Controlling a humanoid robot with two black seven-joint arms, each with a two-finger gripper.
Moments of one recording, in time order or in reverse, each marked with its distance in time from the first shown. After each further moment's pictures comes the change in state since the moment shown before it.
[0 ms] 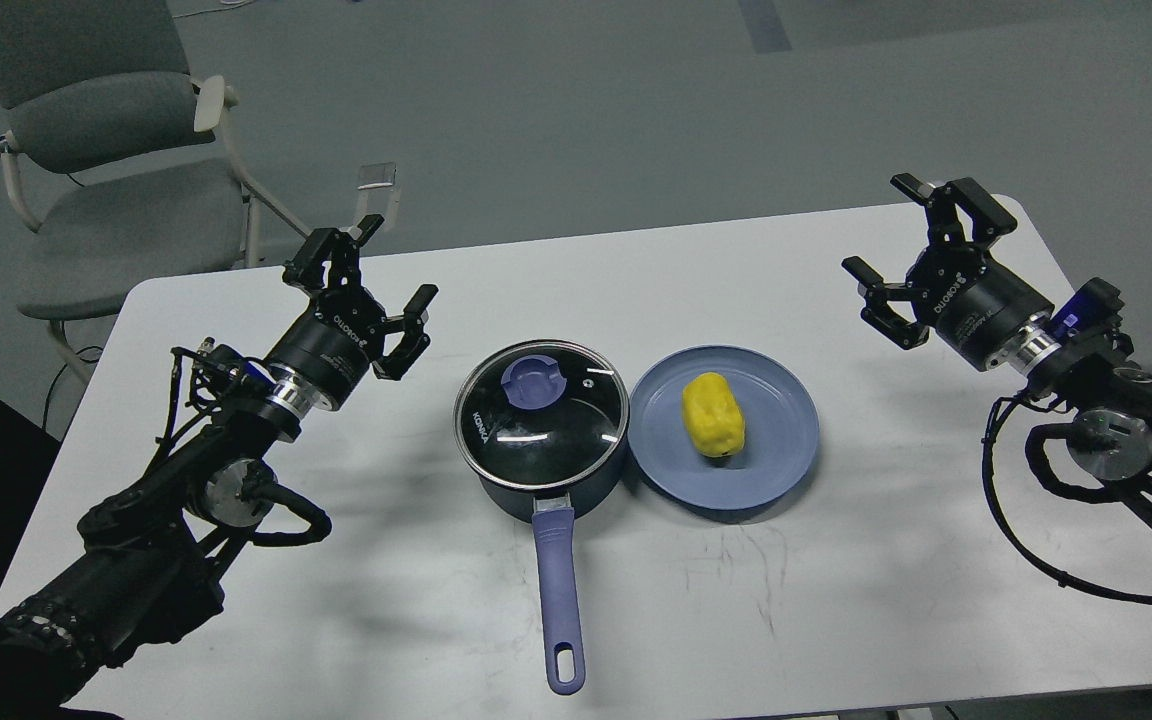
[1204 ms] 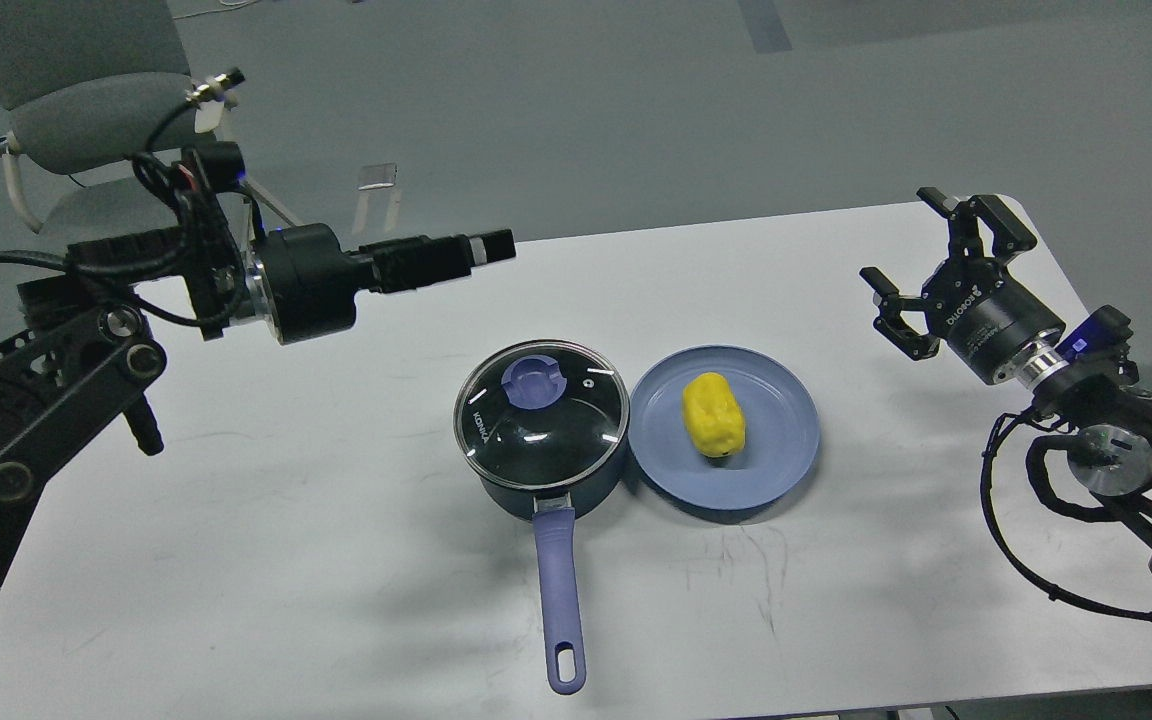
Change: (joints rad) left arm -0.245 0.378 0.009 -0.649 1.394 0.000 0.000; right arm -0.010 0.017 -0.006 -0.016 0.036 0.000 0.000
